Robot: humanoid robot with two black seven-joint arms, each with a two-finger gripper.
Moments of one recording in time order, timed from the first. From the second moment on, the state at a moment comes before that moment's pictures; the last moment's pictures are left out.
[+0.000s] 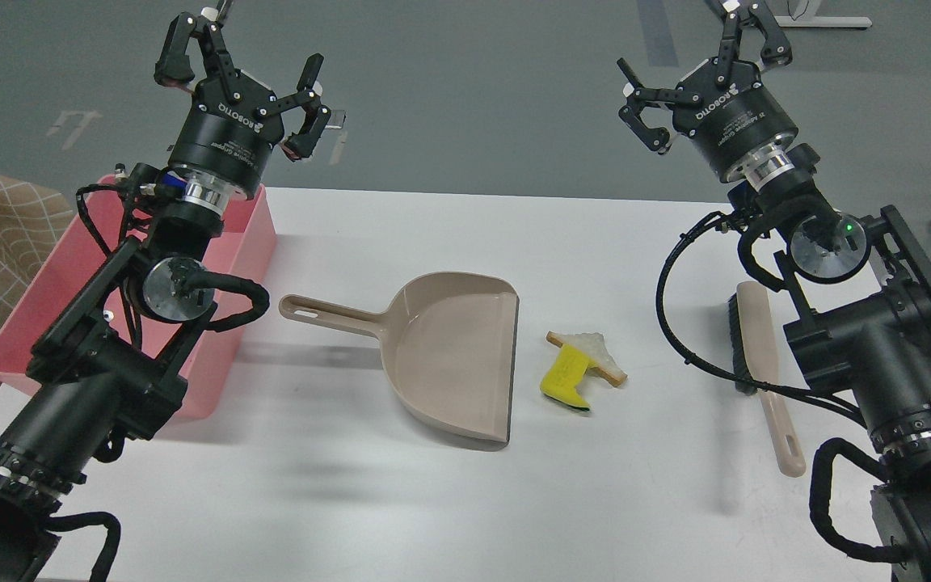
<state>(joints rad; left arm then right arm) -0.53 0.25 -1.21 -1.16 0.30 -0.28 -0.33 0.79 -0.01 1.41 0.78 -0.28 0.49 -0.16</state>
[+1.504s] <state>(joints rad) -0.52 0.24 -1.20 -1.16 0.30 -0.29 -0.33 0.78 -0.01 1.41 0.78 -0.28 0.49 -0.16</state>
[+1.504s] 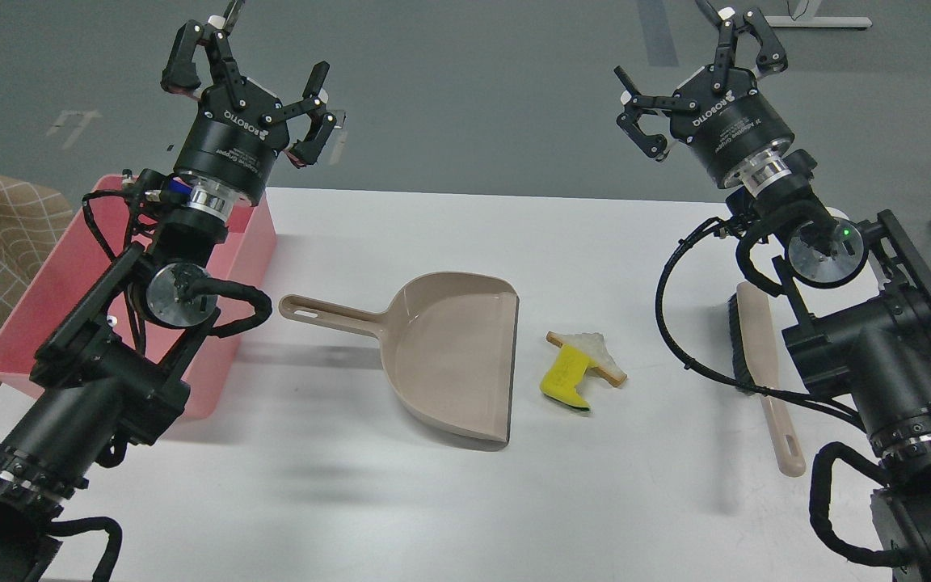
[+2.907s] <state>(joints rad) -0.51 0.29 -1.12 -1.24 0.54 -0.15 -0.34 0.78 -0.01 1.41 0.79 -0.28 0.49 -0.16</state>
